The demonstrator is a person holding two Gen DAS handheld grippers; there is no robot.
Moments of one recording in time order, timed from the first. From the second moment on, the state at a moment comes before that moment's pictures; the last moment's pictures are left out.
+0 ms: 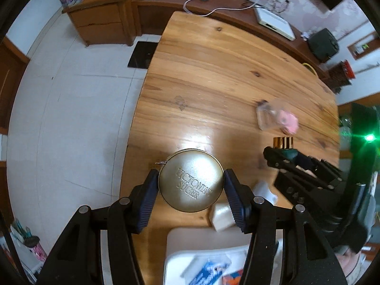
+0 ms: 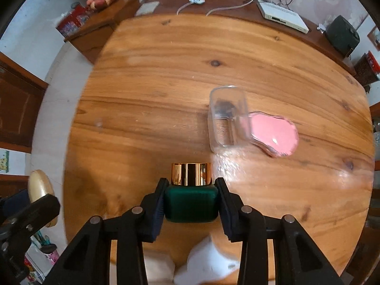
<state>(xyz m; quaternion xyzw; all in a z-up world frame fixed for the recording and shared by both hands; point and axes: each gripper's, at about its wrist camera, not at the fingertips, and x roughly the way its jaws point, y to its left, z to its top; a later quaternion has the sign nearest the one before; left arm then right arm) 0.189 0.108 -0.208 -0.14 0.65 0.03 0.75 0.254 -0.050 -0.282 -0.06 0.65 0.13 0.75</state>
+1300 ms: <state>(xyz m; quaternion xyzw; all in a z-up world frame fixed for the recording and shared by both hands) 0.053 0.010 -0.266 0.06 0.68 -0.06 0.73 0.015 -0.121 -0.292 -0.05 0.67 0.13 0.73</state>
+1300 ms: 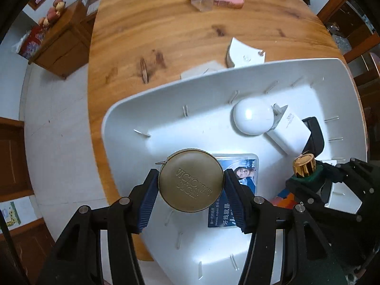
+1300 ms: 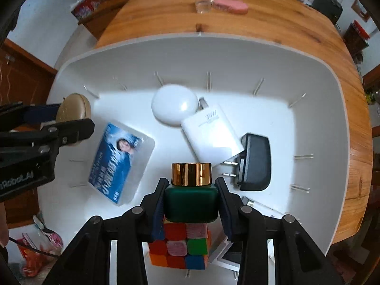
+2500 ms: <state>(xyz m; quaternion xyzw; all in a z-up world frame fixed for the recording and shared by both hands) 0.053 -0.020 -0.275 0.07 0.66 -0.10 0.74 0.017 -0.135 -0.285 -0.11 0.67 0.13 0.72</state>
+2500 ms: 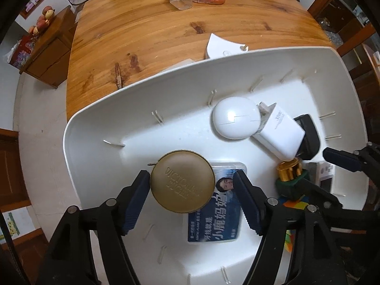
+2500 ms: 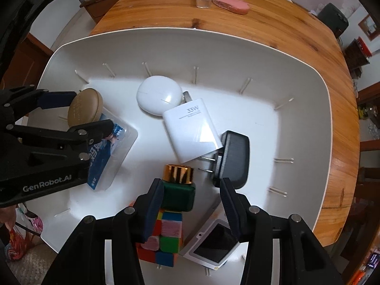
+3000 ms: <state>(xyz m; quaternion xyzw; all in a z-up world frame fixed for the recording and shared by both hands) 0.067 0.023 -0.187 -0.05 0.62 -0.15 0.77 0.030 -0.151 -0.279 -0.07 0.66 0.11 0.74</state>
